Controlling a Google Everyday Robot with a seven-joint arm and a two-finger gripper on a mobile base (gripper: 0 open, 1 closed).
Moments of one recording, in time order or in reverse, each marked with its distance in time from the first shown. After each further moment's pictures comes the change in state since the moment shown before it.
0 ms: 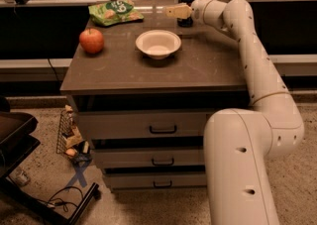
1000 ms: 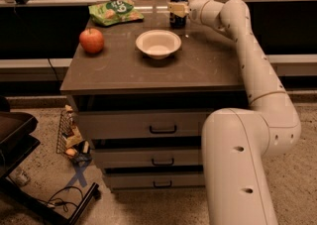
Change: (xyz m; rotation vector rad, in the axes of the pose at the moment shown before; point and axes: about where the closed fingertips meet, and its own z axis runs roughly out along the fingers) arm 0.002 0.006 0.008 -0.010 0.001 0.002
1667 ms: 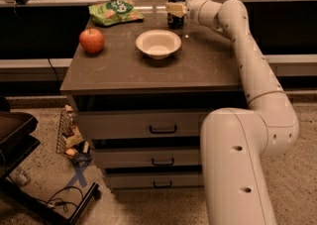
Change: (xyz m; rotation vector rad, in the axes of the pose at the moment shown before) arm 0.003 0.004 0.005 -0.008 0.003 0.002
